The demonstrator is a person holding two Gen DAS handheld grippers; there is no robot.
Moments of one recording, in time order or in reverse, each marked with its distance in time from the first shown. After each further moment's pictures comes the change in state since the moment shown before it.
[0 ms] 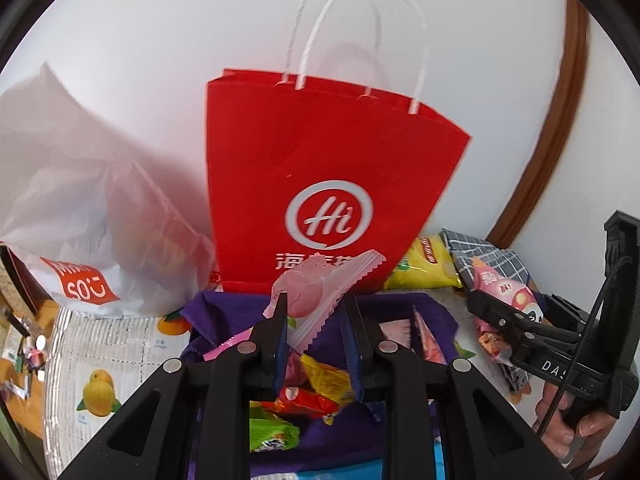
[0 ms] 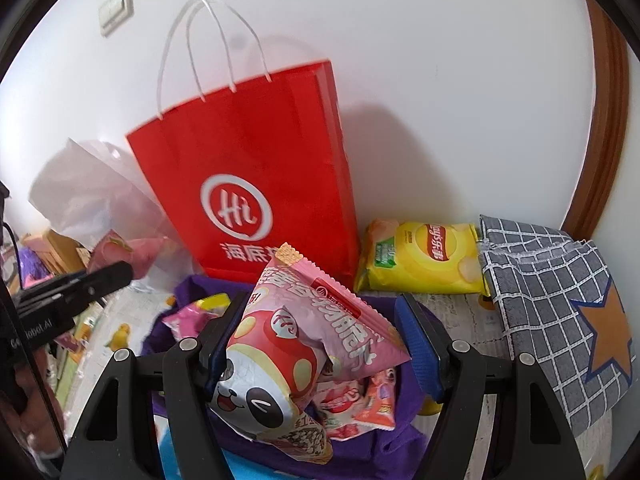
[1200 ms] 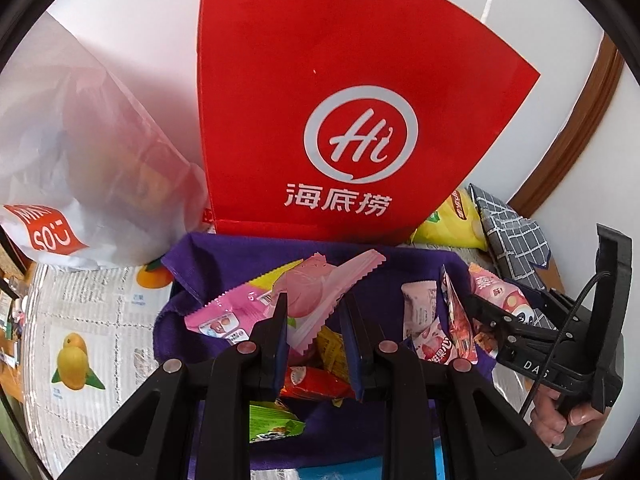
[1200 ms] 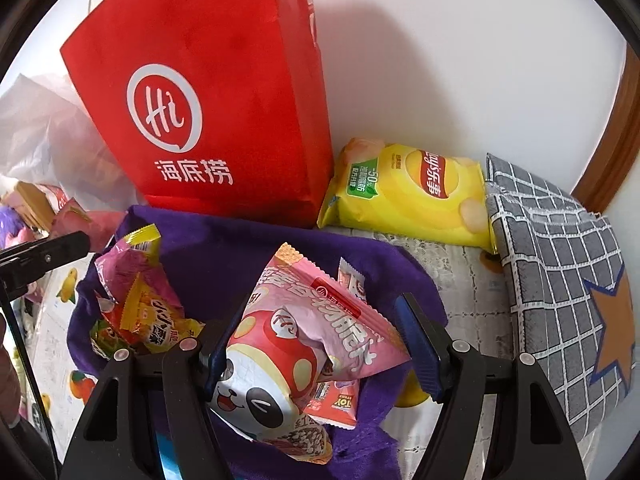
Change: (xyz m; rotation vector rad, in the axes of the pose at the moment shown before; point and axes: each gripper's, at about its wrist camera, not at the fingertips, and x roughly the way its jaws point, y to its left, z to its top) left arm 0.060 0.013 -0.017 -0.044 0.206 0.004; right arm 0.068 -0.023 -0.027 -0.070 0.224 -0.040
